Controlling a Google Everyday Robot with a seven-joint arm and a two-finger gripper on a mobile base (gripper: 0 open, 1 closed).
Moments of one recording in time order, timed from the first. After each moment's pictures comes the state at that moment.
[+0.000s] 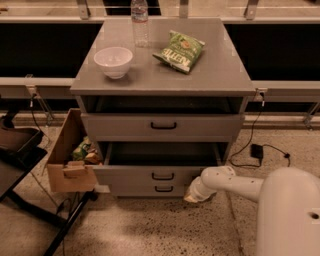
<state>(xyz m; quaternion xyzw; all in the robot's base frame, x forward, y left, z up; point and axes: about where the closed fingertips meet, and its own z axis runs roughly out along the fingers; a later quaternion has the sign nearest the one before) 0.615 -0.140 0.290 -0.58 0.79 0.09 0.19</state>
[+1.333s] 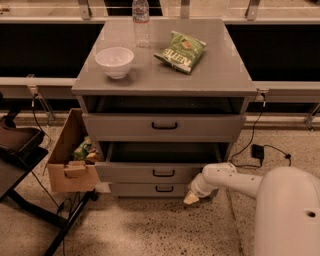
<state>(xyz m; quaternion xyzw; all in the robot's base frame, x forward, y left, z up) 0.633 -0.151 0.295 -0.57 0.79 0.08 0.19</state>
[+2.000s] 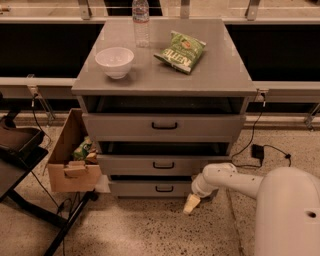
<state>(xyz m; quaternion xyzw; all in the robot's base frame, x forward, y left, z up) 0.632 -0.151 0.295 -0.57 0.79 0.08 0.19</state>
